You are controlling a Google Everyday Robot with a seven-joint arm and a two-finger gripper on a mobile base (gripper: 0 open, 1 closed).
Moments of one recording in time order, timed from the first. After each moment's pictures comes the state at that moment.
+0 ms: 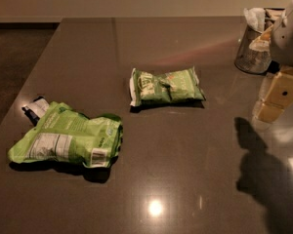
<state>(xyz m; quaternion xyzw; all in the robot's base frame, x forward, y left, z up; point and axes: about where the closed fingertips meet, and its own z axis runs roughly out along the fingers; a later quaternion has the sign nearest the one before) 0.438 -0.217 0.976 -0.60 0.78 -0.03 0.16</state>
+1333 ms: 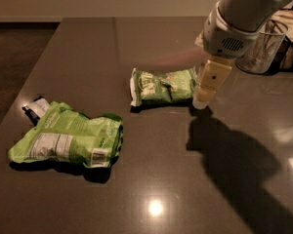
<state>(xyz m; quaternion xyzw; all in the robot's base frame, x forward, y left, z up) 0.516 -0.136 0.946 -0.63 0.75 0.00 0.18</state>
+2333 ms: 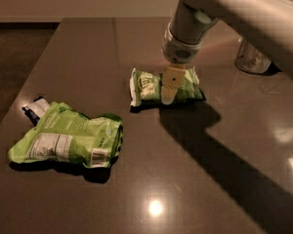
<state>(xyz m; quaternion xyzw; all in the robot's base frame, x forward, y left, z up) 0.604 -0.075 0.880 -0.67 0.72 0.00 0.17</state>
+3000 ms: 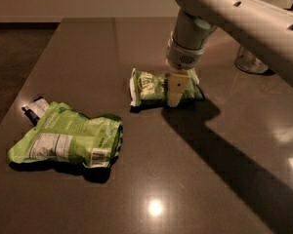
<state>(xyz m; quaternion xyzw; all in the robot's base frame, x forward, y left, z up) 0.605 -0.091 0.854 -0.68 0.72 0.00 0.13</state>
